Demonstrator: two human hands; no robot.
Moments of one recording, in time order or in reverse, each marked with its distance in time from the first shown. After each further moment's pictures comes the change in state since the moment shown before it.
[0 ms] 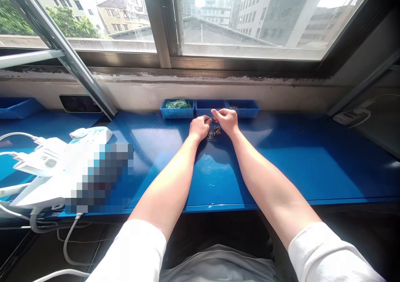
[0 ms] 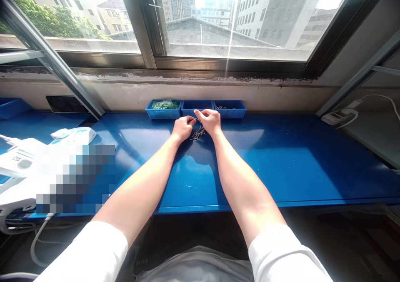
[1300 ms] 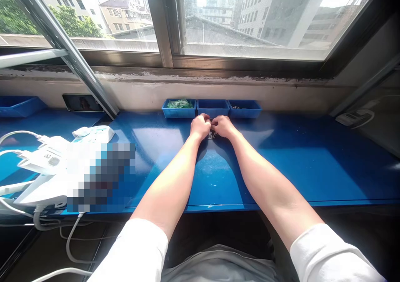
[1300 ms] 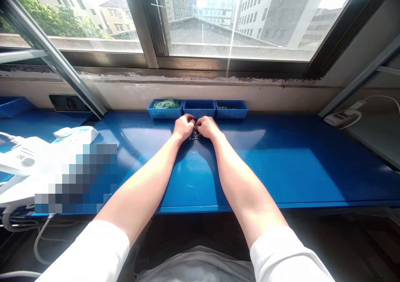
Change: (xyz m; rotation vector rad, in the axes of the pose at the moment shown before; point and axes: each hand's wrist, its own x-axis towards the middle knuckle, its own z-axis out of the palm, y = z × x) left_hand 0.004 -0.006 0.002 -0.007 0.064 -0.047; right_hand -0.003 0.003 0.002 -0.492 -0.428 -0.103
